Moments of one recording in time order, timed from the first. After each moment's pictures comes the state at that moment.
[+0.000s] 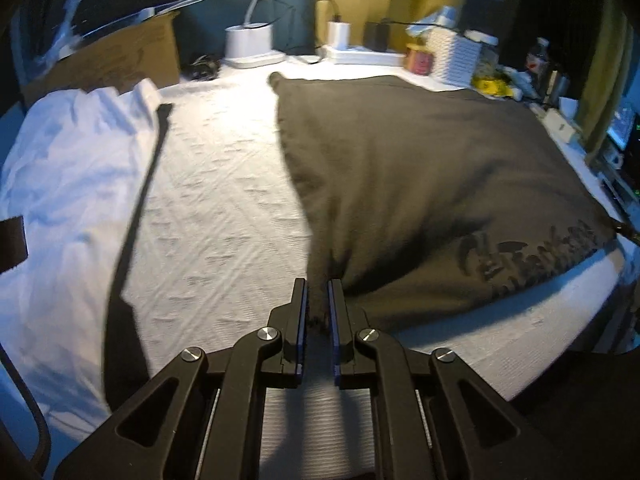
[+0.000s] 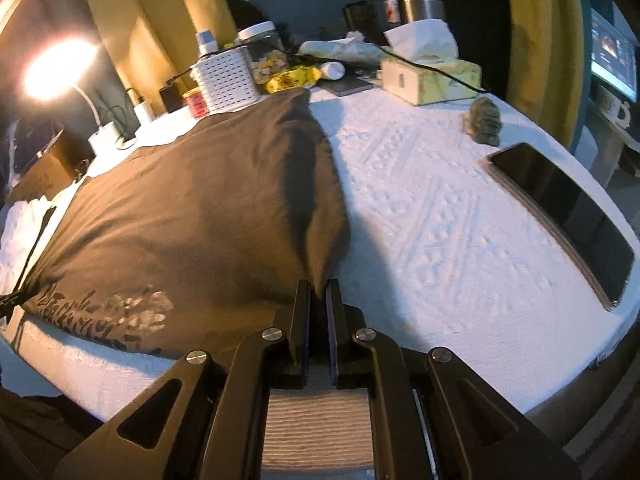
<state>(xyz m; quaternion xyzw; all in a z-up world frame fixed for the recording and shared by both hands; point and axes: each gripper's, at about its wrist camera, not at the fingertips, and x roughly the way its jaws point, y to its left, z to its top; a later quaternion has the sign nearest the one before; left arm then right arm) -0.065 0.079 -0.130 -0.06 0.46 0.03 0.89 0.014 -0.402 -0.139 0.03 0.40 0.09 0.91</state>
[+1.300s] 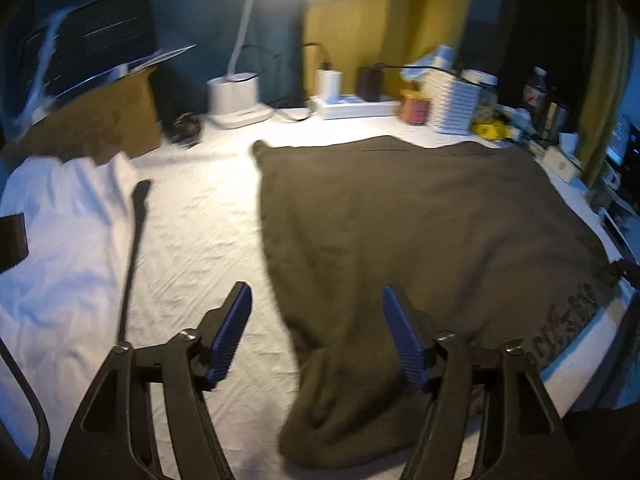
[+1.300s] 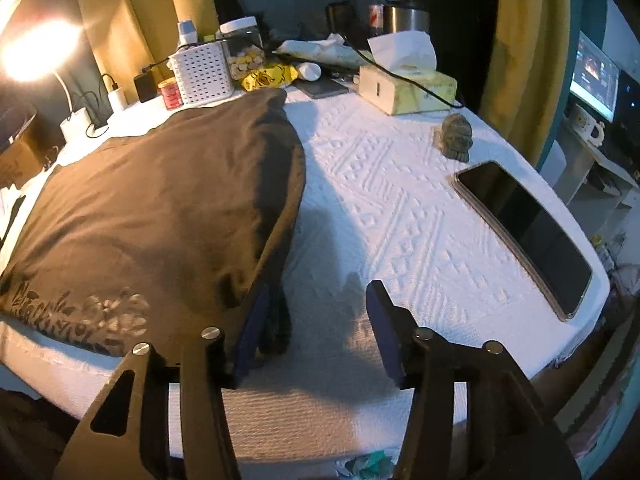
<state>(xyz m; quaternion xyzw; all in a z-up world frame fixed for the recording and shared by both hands) -0.004 0.071 -0.101 -0.05 0.40 0.01 0.92 0.012 -0.386 -0.120 -0.03 0.41 0.03 0.91</state>
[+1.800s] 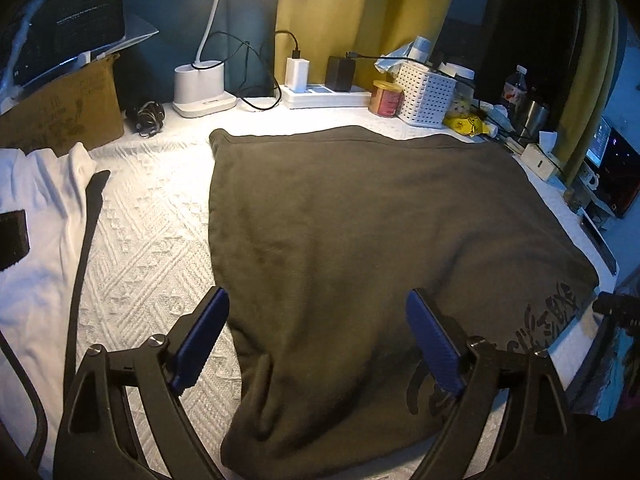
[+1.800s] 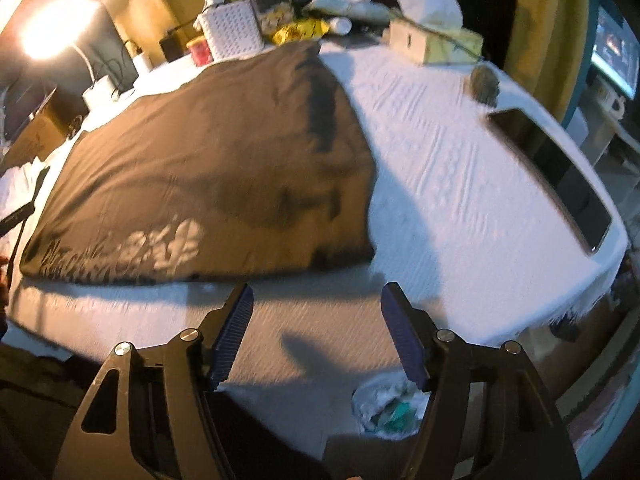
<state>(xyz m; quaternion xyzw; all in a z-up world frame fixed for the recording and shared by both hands) 0.010 0.057 -0.111 -0.08 0.41 -0.03 0.91 -0.021 -0.368 -0.136 -0.01 0.49 0.08 0.87</state>
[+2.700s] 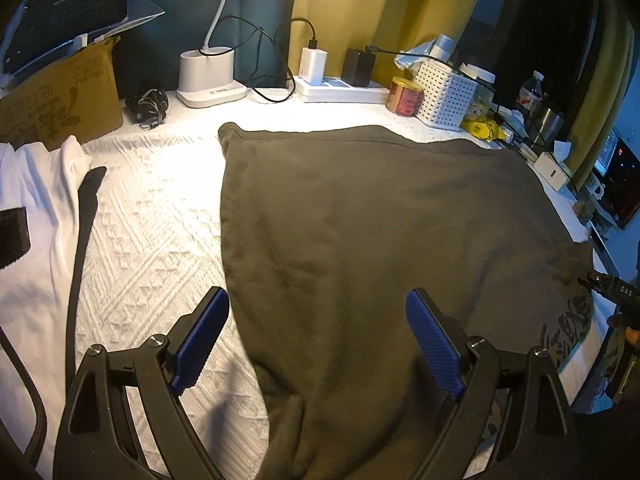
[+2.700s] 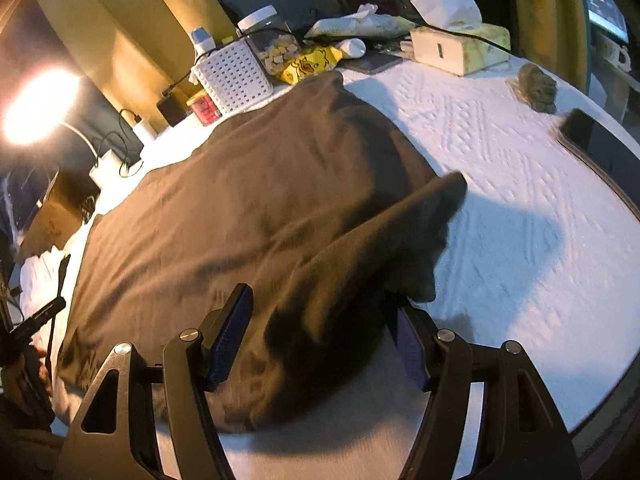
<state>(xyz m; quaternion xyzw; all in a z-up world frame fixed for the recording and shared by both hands) 0.034 0.082 -0.122 -0.10 0.42 -0.03 0.90 0.056 -0.328 -0.140 0.12 0.43 0.09 0.89</state>
